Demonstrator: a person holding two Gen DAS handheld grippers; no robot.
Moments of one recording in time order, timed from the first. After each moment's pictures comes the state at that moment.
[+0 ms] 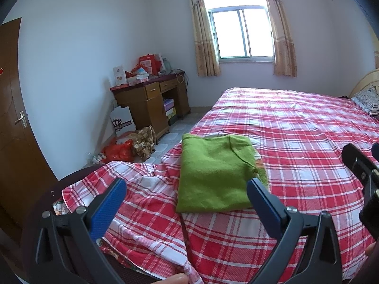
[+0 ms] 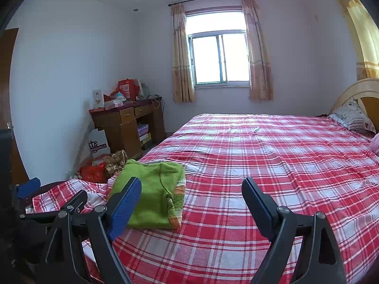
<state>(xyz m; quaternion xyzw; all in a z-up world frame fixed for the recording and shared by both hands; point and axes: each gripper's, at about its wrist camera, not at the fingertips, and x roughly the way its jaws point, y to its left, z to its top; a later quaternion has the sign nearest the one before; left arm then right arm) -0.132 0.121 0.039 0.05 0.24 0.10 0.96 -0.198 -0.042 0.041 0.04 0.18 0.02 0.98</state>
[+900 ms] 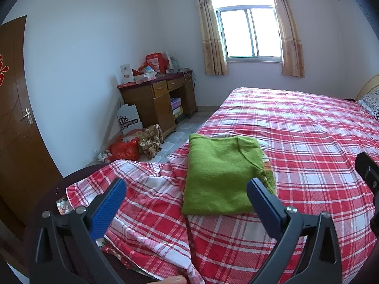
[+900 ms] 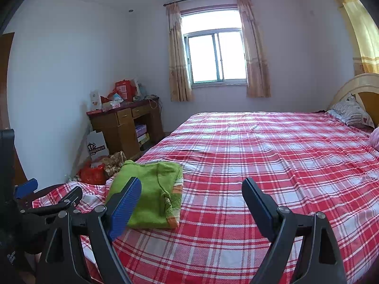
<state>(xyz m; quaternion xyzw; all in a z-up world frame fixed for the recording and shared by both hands) -0.128 0.122 0.040 0.05 0.24 0.12 0.96 -0.197 -0.048 0.038 0.05 0.18 0.02 0.98</state>
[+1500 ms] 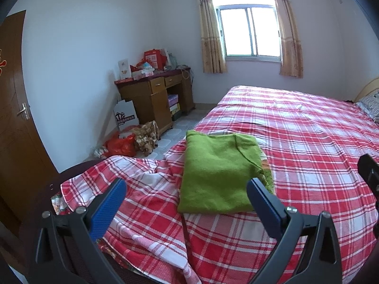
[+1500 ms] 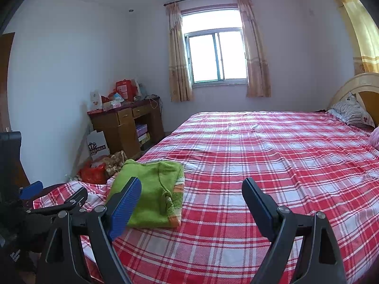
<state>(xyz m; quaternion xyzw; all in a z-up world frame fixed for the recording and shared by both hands) -0.124 0.126 0.035 0.03 0.25 0.11 0.96 -0.200 -0.046 0.038 0.05 0.18 0.02 0.98</state>
